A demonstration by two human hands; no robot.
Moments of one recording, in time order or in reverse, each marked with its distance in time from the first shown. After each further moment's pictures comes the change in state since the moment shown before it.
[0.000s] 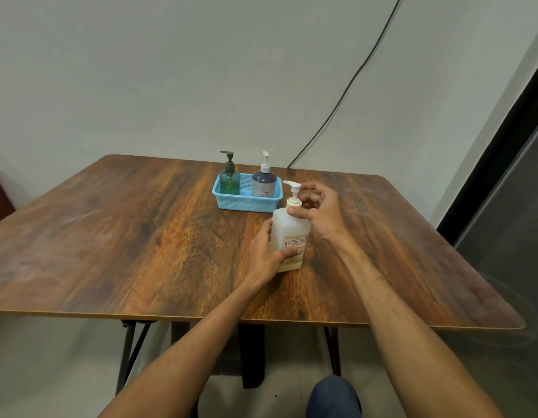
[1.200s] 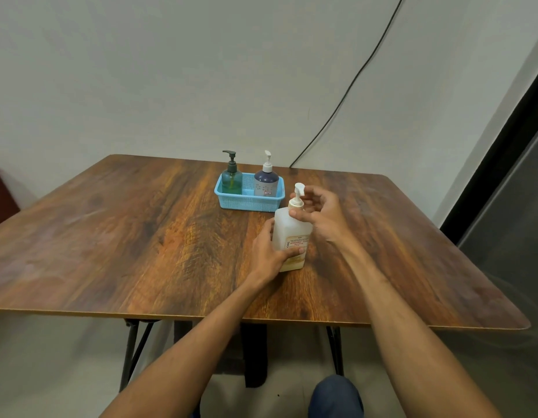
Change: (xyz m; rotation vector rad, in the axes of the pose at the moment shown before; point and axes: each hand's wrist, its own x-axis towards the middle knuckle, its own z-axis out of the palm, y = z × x) left_hand -0.001 0.002 -0.002 0.015 0.010 -0.002; right_hand -0.001 0.011 0.003 0.044 -0.037 0.039
